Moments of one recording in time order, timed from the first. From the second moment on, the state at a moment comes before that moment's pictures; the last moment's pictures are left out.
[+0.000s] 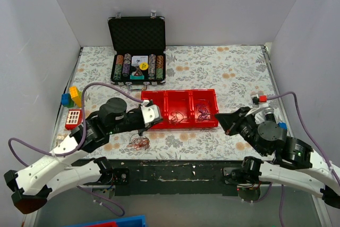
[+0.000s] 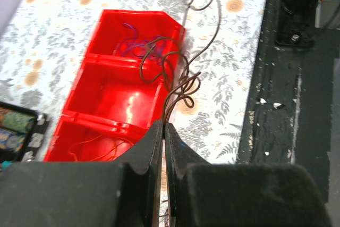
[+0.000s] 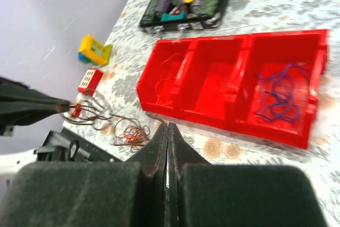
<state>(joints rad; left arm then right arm) -0.92 0.81 0.93 -0.48 0.32 0.32 1.22 0.44 0.79 -0.53 0.56 0.68</state>
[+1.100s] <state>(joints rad) -0.90 0.78 1.18 -0.17 -0.28 0.41 1.22 0.46 0.81 -1.11 0.81 1.07</state>
